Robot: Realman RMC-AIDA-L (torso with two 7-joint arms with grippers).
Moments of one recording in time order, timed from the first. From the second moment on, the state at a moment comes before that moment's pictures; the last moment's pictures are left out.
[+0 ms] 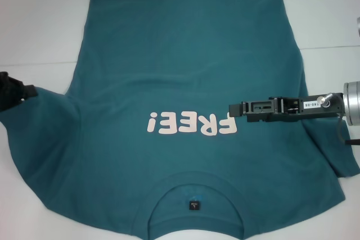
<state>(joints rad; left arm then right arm) -0.68 -1.92 0.39 0.69 2.33 1.36 -2.56 0.68 1.99 -0.66 -0.62 -2.15 -1.47 2.25</state>
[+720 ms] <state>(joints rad) -0.72 -1.96 0.50 0.70 2.32 1.33 -2.59 0.67 2.00 -0.66 -0.62 -2.15 -1.45 2.22</state>
